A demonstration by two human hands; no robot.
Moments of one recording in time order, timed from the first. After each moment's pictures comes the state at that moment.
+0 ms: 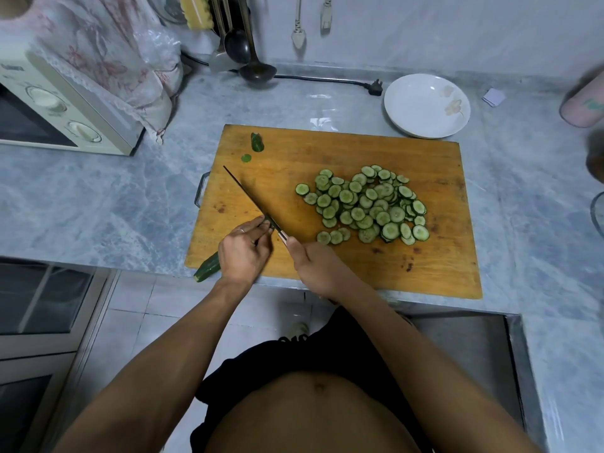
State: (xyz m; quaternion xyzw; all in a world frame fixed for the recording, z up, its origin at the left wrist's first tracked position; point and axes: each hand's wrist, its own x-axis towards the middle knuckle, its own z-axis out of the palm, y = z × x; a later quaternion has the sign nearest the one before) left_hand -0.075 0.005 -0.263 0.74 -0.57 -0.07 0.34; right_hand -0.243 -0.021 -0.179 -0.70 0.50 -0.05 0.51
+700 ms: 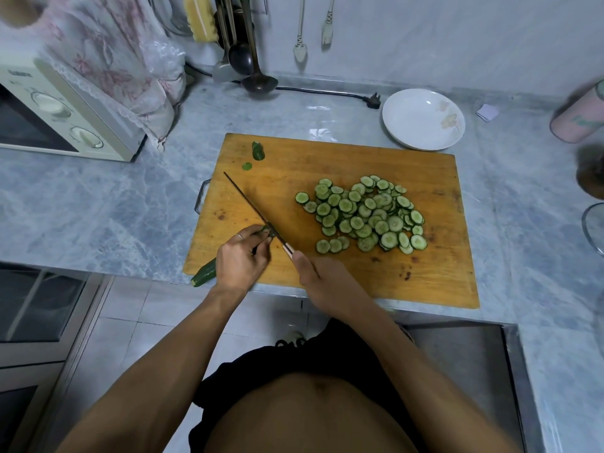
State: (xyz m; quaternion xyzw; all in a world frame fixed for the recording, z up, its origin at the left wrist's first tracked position) left_hand -0.069 0.006 -0.264 0.74 -0.58 -0.08 0.35; right_hand -0.260 -0.008 -0.166 -0.73 0.48 -0.06 0.48
